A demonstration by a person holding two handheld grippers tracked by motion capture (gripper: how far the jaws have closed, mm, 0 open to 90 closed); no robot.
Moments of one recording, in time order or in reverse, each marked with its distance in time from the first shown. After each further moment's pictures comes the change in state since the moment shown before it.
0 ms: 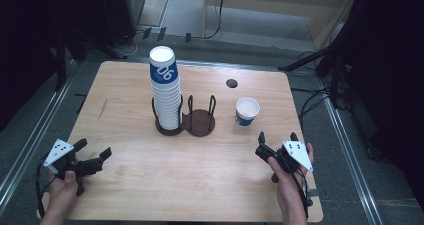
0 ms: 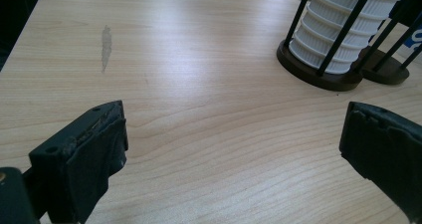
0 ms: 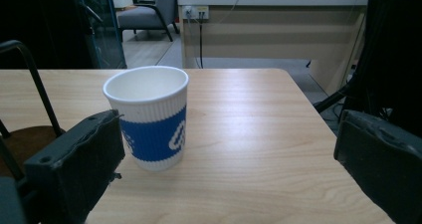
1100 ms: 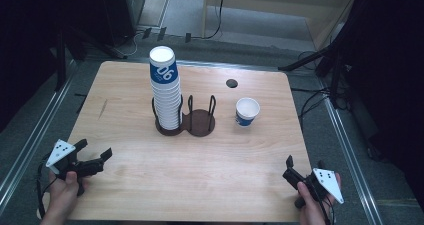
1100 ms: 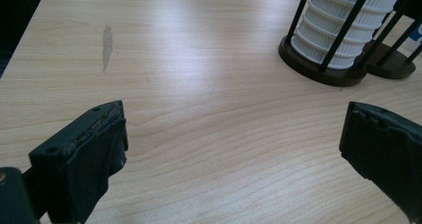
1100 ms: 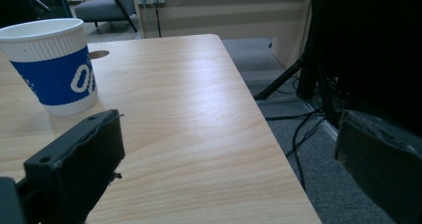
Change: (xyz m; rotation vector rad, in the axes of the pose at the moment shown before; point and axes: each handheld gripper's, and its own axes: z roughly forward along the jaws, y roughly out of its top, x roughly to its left) left arm -0.003 -0.001 0.000 0.013 0.016 0.020; right arm -0.075 -0.044 -0.049 0.038 -0.126 0.060
